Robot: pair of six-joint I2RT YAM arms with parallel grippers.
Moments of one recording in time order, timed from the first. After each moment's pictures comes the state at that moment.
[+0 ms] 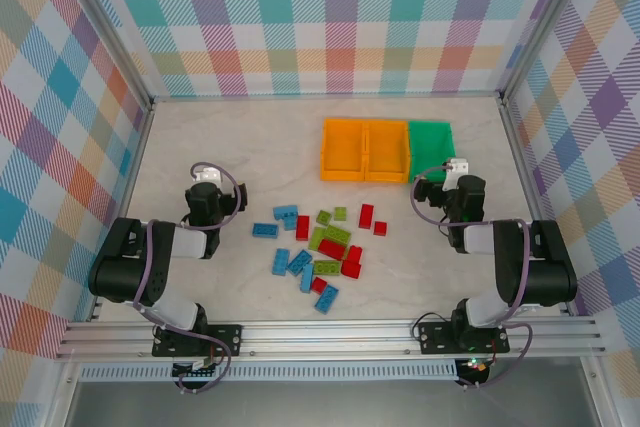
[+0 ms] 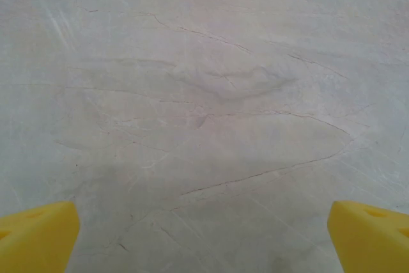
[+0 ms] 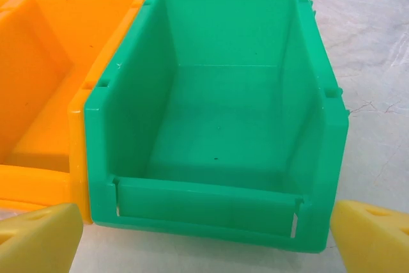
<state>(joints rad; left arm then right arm) -0.10 1.57 0.39 0.71 -0.19 -0.10 0.01 1.52 0.40 0.72 -0.10 0.04</state>
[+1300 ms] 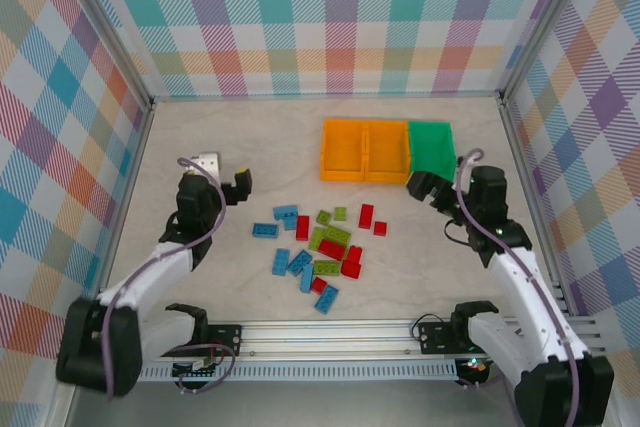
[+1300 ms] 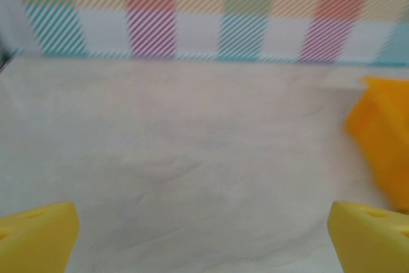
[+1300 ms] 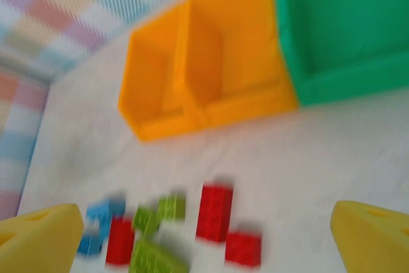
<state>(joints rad) -0.25 1.02 0.50 0.27 -0.13 -0.12 0.15 0.90 0.69 -0.41 -0.33 0.57</state>
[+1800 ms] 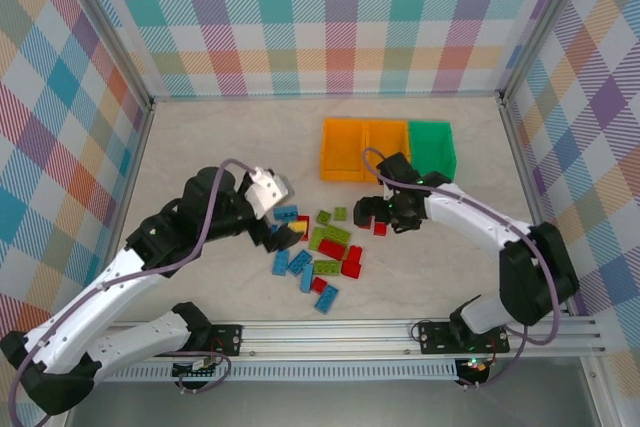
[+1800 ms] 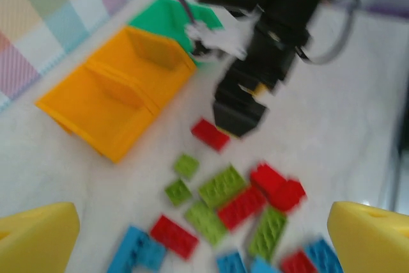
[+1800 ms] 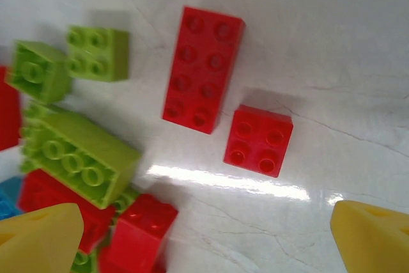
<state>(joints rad) -0.75 0.87 1.03 -0.69 0.21 0.30 0.57 1.49 0.99 -0.75 -0.10 0.53</state>
